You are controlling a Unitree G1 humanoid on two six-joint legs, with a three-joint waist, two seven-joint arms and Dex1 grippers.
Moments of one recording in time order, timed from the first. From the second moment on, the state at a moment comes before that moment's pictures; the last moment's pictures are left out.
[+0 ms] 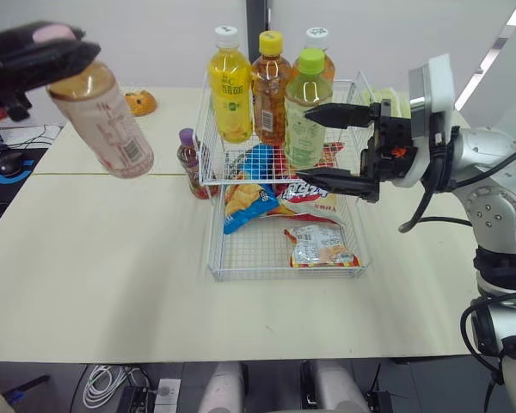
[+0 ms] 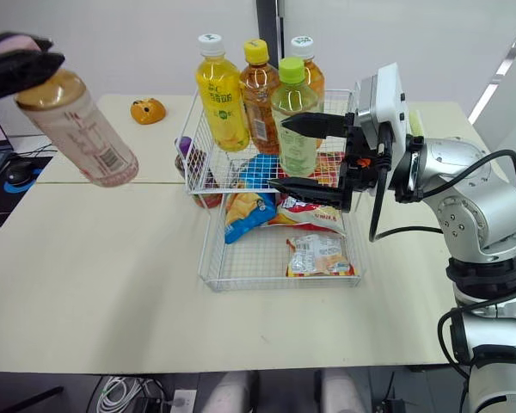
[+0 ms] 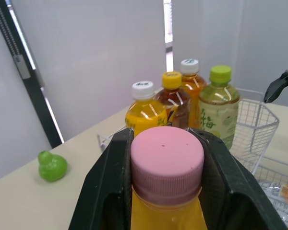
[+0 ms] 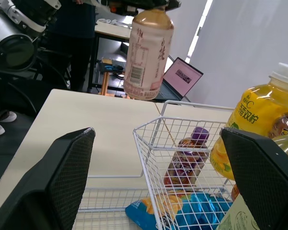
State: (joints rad) left arm -0.95 1.20 0.36 0.07 -0.89 0.89 -0.99; right arm -0.86 -0.63 0.01 -0.26 0.68 0.59 1.01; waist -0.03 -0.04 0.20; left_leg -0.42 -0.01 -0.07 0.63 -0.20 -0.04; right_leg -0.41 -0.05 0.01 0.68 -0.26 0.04
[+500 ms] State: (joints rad) left arm -1.32 0.96 0.15 0.22 -0.82 0.90 -1.08; right arm -0.85 -0.64 -0.01 -0.26 0.65 0.59 0.98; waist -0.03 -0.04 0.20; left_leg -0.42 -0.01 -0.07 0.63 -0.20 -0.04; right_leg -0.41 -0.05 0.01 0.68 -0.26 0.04
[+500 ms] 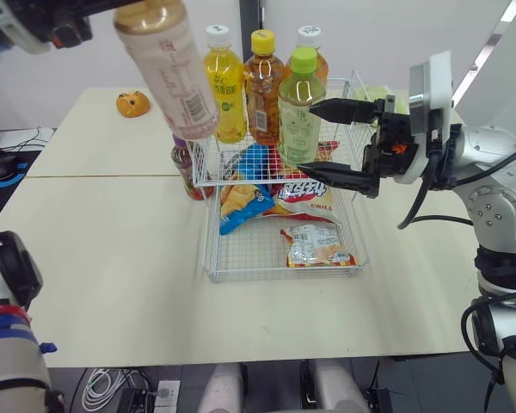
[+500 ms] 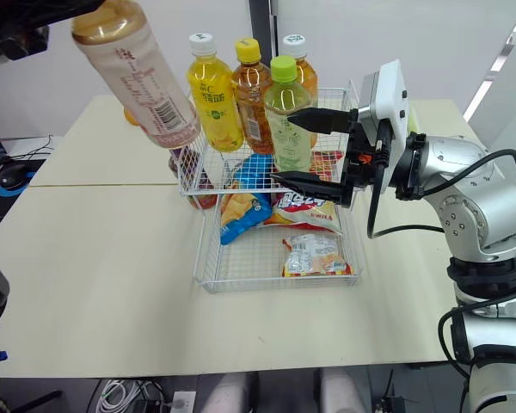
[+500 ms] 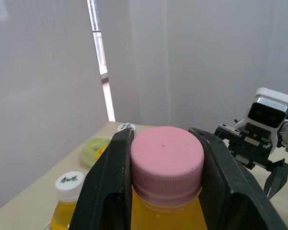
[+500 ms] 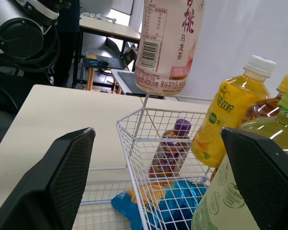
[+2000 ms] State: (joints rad) left arm -1.16 0.51 0.05 0.27 -0.51 0.50 -1.04; right arm -0.80 -0.68 -0.03 -0.35 0.65 0.63 0.91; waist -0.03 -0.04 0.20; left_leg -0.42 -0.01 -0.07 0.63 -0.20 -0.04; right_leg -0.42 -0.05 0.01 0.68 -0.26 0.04
